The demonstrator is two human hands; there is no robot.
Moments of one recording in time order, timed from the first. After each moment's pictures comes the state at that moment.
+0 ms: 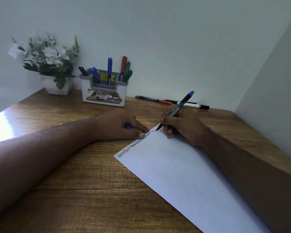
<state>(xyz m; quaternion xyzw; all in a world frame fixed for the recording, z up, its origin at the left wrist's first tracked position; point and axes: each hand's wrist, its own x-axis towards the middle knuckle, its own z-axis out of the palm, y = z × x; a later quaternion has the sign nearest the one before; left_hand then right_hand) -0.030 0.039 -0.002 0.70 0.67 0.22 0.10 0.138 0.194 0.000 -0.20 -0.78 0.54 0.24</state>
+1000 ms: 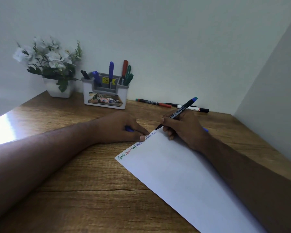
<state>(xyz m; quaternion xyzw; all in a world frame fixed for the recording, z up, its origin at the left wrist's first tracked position) -0.027 0.036 0.001 0.70 0.68 0.22 0.11 0.138 0.191 -0.001 -0.21 -0.78 0.51 0.28</state>
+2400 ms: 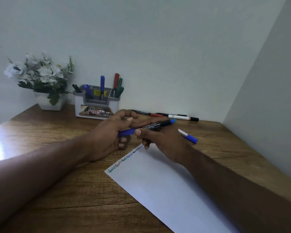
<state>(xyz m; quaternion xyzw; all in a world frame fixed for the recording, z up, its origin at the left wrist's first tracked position) 0.006 0.039 0.008 0.38 0.52 0.65 0.41 0.130 0.154 0.007 -0.07 -0.77 0.57 0.29</state>
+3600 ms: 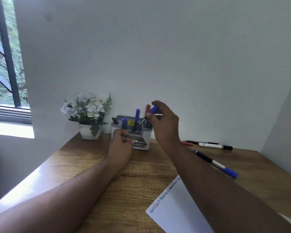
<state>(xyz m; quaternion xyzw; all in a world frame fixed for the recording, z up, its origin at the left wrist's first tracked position) -0.080 0.041 -0.008 0.22 0.67 0.70 0.10 0.000 0.136 0.064 -0.13 -0.77 0.34 0.51</state>
